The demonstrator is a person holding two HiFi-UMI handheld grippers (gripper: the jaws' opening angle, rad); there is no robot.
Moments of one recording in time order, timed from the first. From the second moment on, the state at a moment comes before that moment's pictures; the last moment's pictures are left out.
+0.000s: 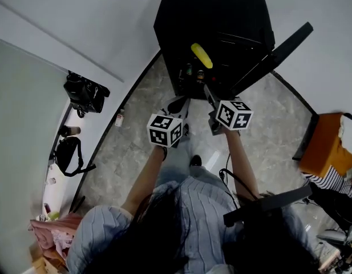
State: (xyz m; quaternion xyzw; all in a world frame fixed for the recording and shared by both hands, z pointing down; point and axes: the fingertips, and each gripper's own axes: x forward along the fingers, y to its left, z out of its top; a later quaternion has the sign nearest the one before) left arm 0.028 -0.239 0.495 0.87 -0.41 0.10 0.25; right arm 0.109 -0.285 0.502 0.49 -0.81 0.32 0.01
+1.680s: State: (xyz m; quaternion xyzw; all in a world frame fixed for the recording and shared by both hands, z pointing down) left arm 0.027 -0.052 0.451 0.87 -0.42 0.10 0.23; right arm 0.094 -0.056 0.446 0.46 -0.83 0.32 -0.04
